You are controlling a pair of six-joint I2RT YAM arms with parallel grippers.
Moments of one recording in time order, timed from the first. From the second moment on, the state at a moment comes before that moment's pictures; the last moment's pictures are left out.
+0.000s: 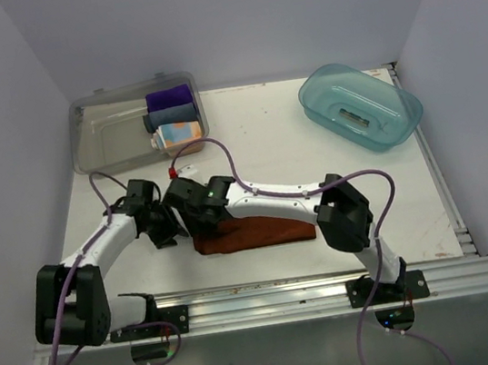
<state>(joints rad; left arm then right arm) -0.18 1.32 0.65 -0.57 0.20 -0.63 1.16 2.11 1.82 -0.79 0.31 0.69</state>
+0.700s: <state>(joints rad) -0.64 1.23 0.97 -0.68 -0.08 -0.54 0.79 1.40 0.99 -0.65 0.28 0.75</state>
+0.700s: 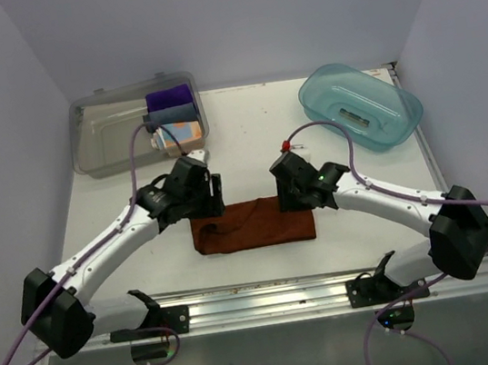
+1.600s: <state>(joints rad) -0.78 1.51 1.05 -0.76 -0.22 -0.56 0.79 1.37 0.98 -0.66 0.27 0.77</state>
